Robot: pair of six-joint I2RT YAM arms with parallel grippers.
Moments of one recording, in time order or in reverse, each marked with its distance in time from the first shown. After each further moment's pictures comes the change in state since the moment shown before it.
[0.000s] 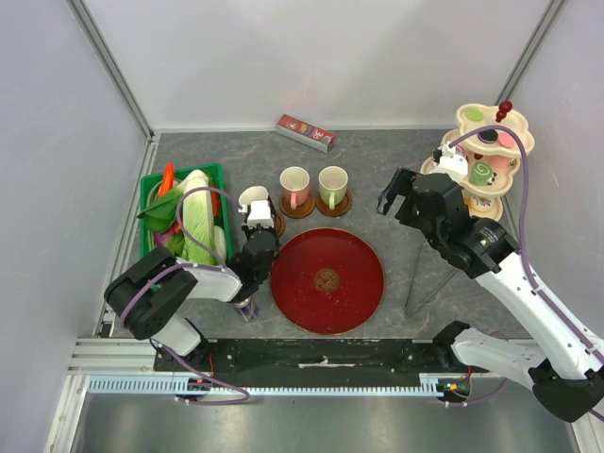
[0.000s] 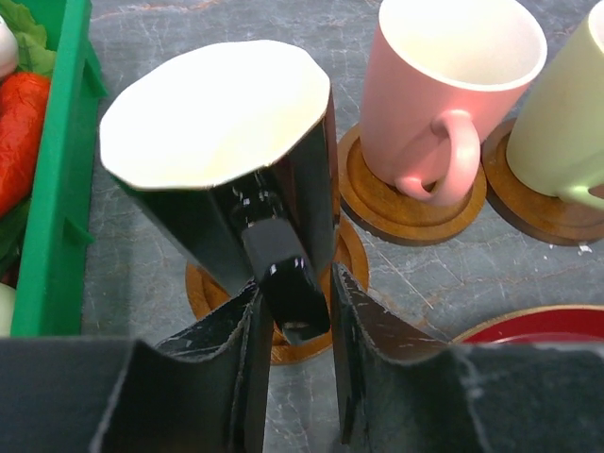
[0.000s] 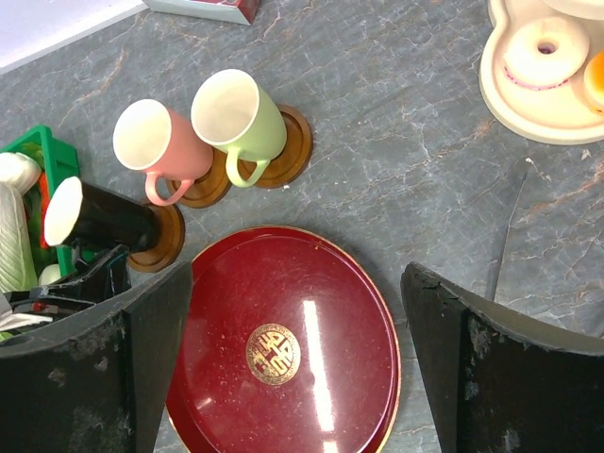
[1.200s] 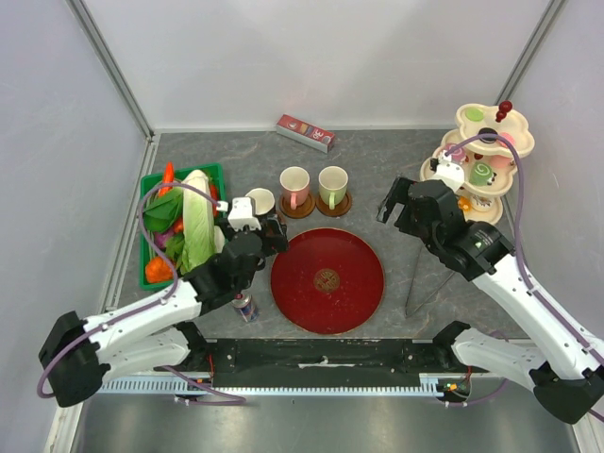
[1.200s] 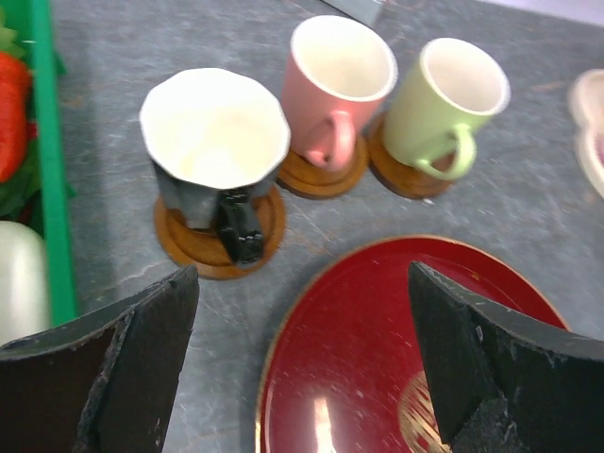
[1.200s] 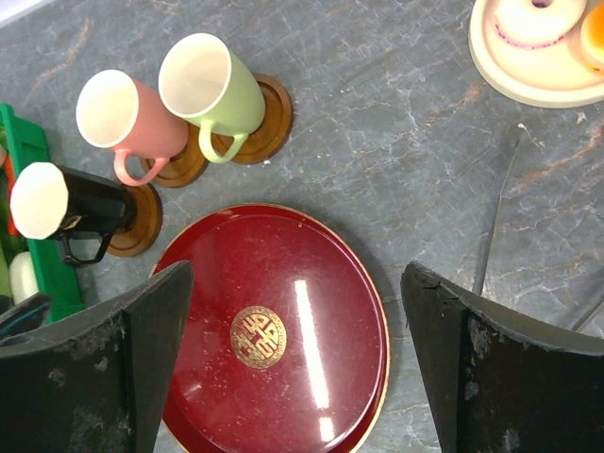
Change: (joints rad) left arm -0.128 -0.542 0.080 -0.702 0.016 -0.237; right arm 0.000 -0.017 -0.056 -0.019 -0.011 0.036
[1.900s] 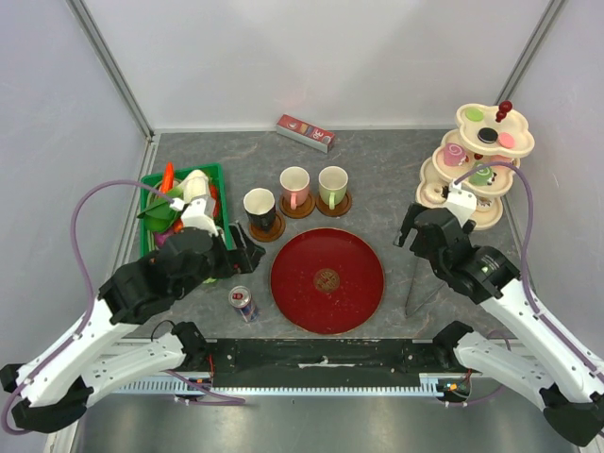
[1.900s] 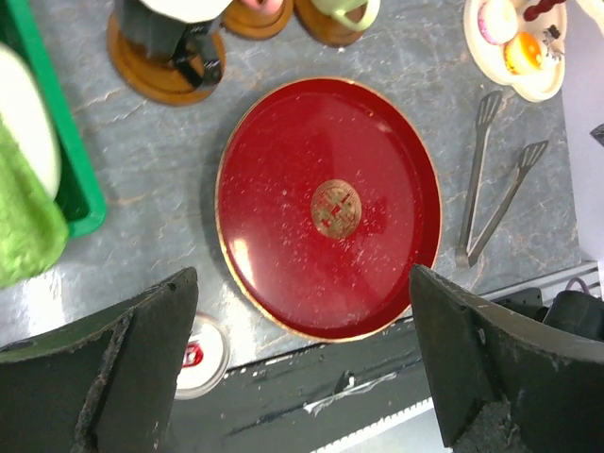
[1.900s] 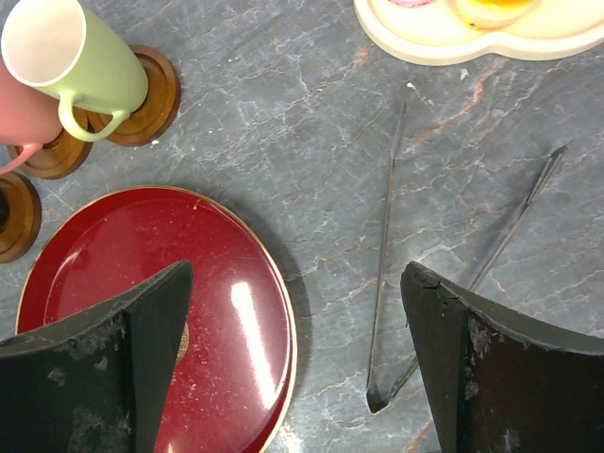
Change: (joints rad) left arm -0.001 -0.275 0.521 -1.041 0.385 -0.311; right arm 0.000 -0.147 -0.208 -0.069 0.115 -0.003
